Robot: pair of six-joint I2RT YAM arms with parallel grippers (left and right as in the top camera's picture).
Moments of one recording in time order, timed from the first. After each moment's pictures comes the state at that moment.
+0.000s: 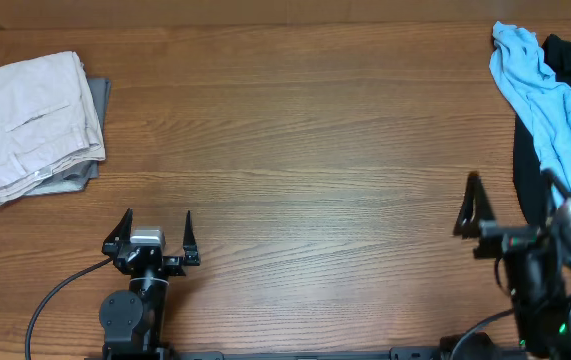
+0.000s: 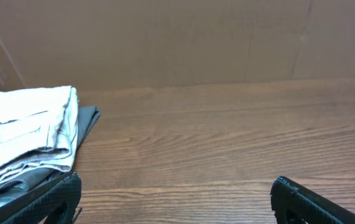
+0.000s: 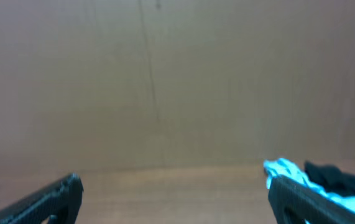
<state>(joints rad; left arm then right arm) 0.01 0.02 0.01 -0.08 0.03 0.03 0.12 0.39 0.82 -0.40 0.07 0.11</state>
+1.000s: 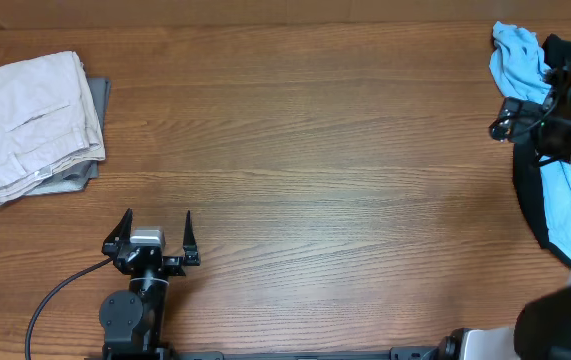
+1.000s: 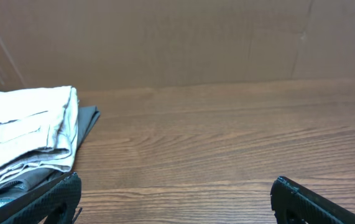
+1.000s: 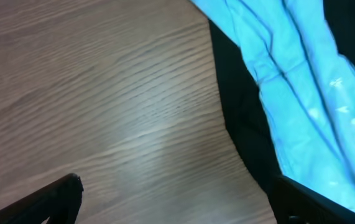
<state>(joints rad) 0.01 0.02 0.01 -0.08 0.03 0.03 -0.33 1.62 1.53 -1.04 0.01 0.08</state>
